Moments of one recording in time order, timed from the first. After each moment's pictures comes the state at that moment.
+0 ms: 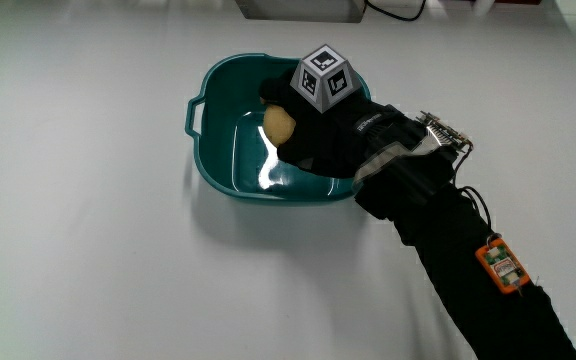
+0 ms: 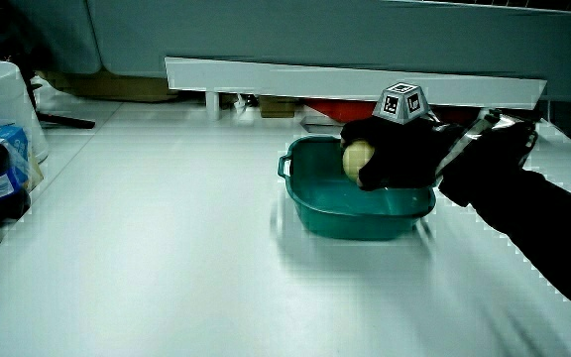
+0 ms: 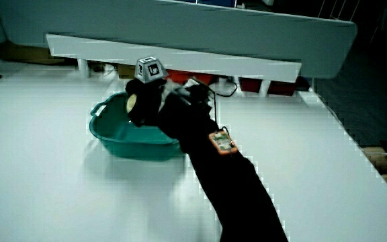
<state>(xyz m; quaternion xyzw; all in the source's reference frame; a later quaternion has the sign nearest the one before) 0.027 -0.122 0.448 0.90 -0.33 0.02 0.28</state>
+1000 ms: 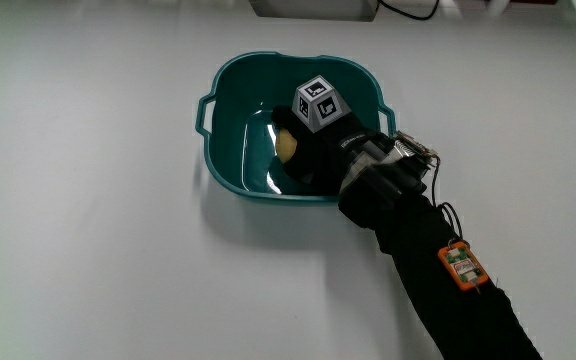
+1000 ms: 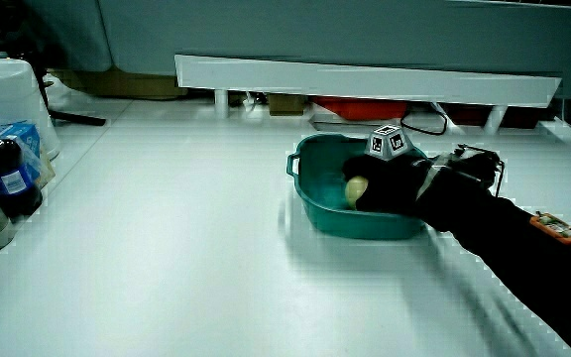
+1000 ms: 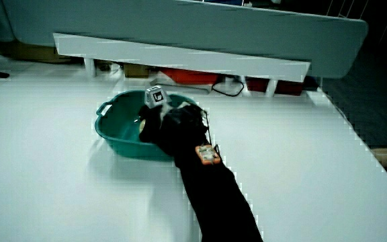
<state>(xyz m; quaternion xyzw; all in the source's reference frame) 0.023 -0.112 0.533 0.89 -0.29 -0.03 0.35</state>
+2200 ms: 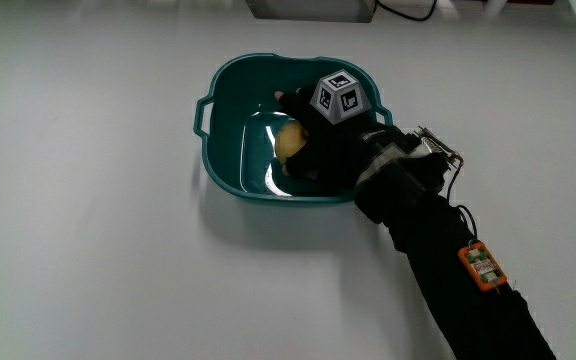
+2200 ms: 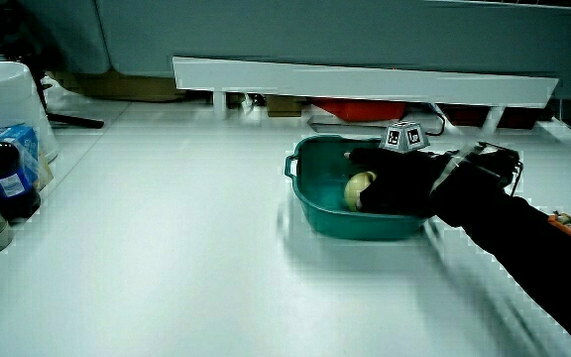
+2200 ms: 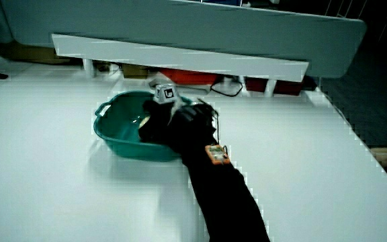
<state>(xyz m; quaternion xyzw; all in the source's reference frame) 0.051 -0.120 0.529 0.88 -0.27 0.04 0.38</state>
